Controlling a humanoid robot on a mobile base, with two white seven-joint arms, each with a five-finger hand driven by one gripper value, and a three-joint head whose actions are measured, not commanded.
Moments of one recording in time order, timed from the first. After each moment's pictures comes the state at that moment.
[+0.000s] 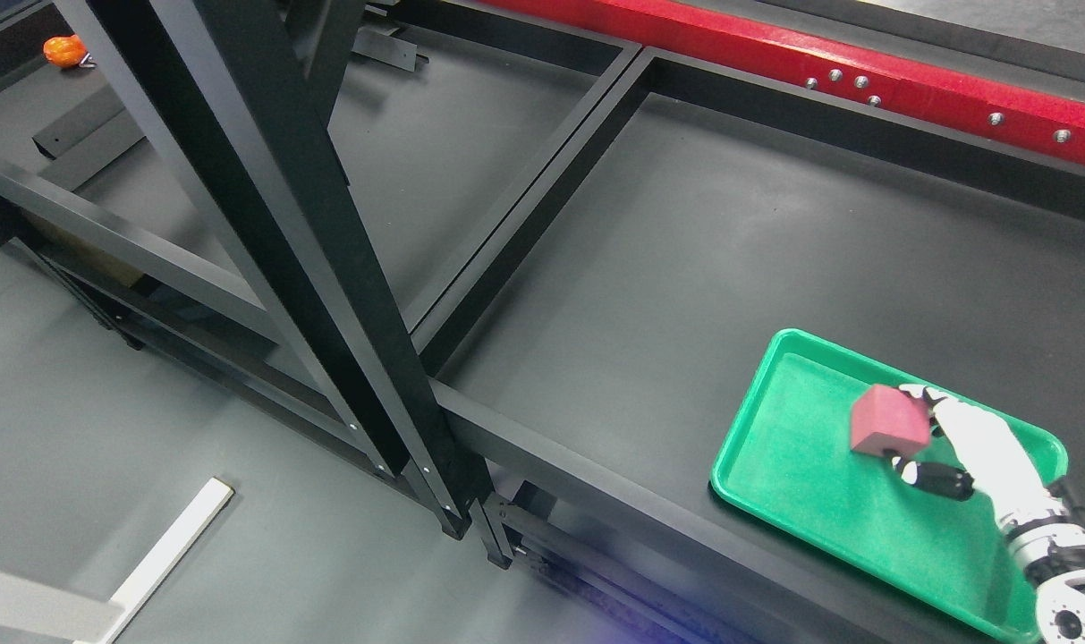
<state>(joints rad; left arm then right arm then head) 0.00 0.00 0.06 -0.08 0.00 -0.10 -0.08 0.08 -0.43 0.04 -1.42 0.68 -0.21 0.00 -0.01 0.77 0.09</state>
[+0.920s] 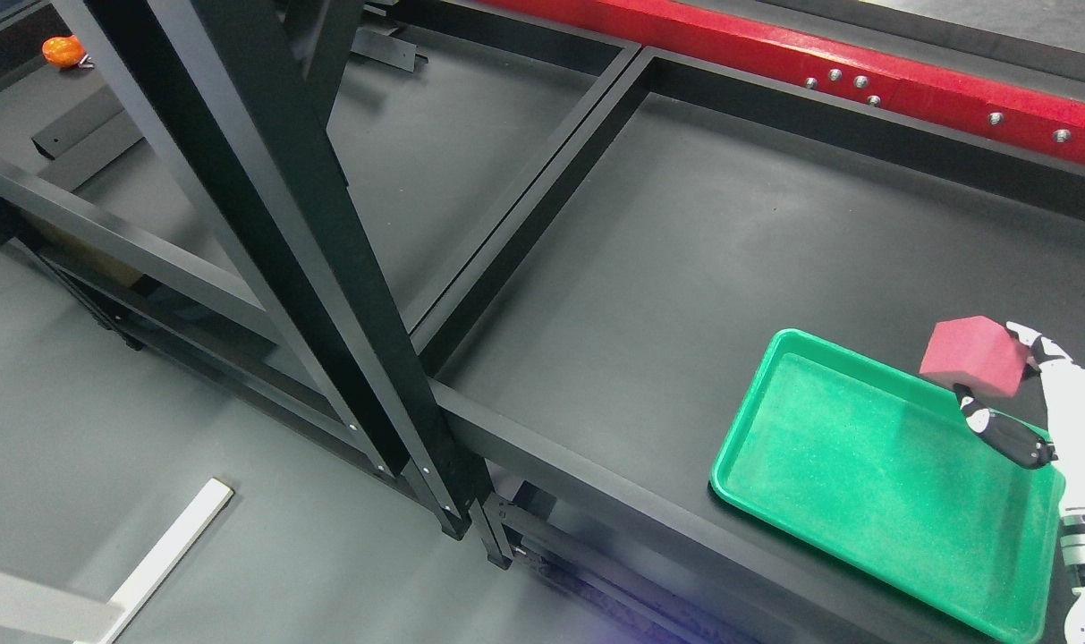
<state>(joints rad) 0.00 0.00 0.06 -0.08 0.00 -0.10 -0.08 0.10 -0.25 -0.21 -1.49 0.67 -0.33 -0.16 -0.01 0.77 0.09</state>
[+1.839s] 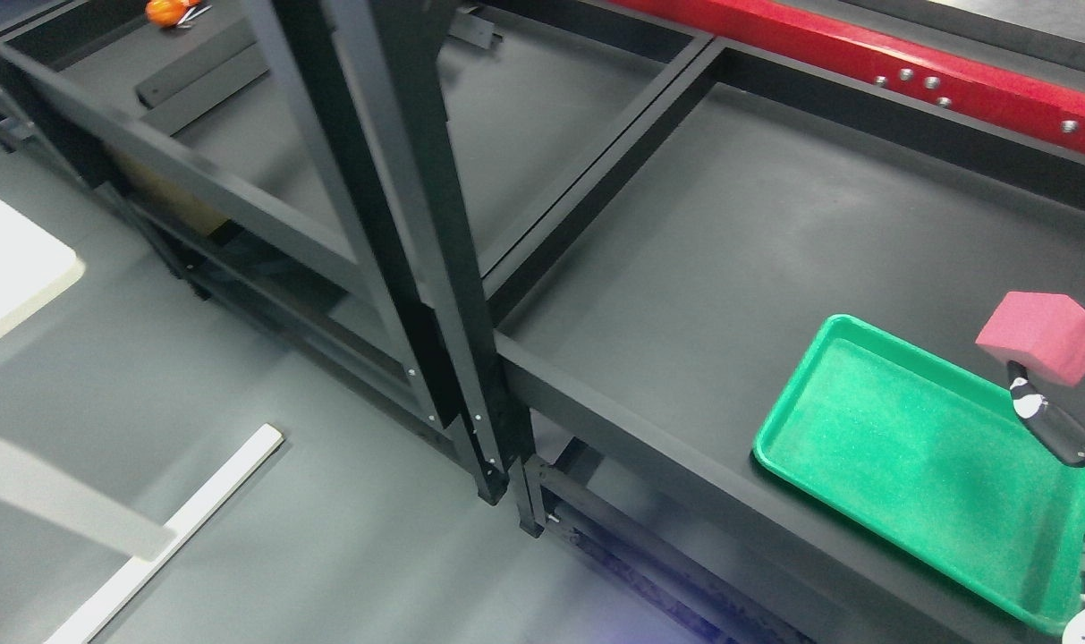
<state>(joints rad) 0.00 0.00 0.06 -0.08 0.00 -0.10 -0.08 0.13 -0.13 -0.32 -1.58 0.67 -0.34 -0.22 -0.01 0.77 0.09</state>
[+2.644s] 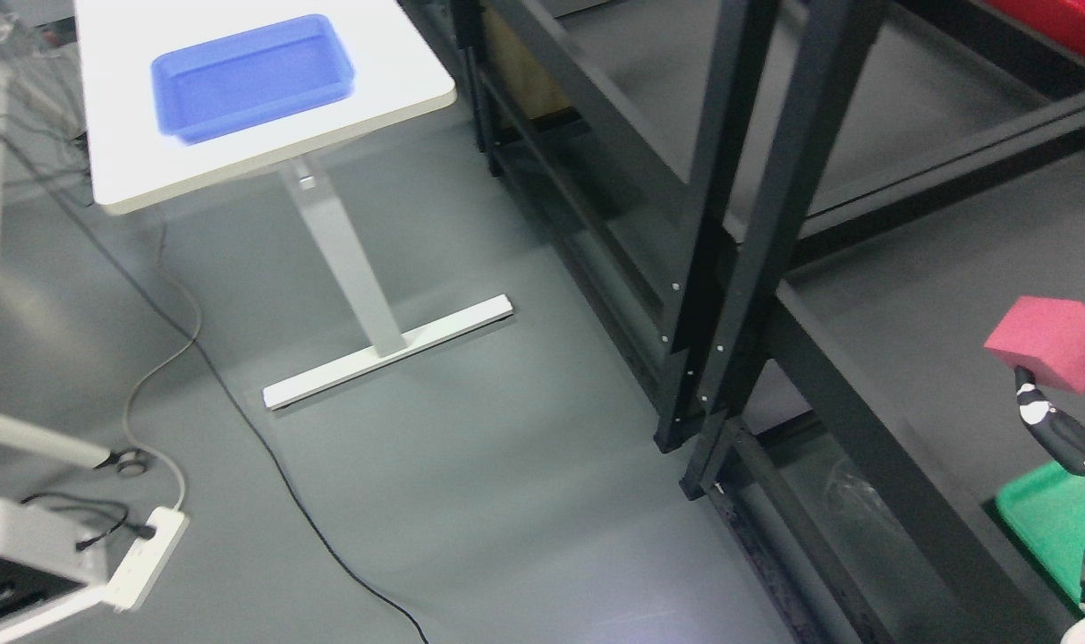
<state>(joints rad) 0.00 0.00 0.06 -0.08 0.00 -0.10 -0.08 0.14 -0.10 -0.35 -1.60 0.66 -0.34 -0.22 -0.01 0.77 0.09</state>
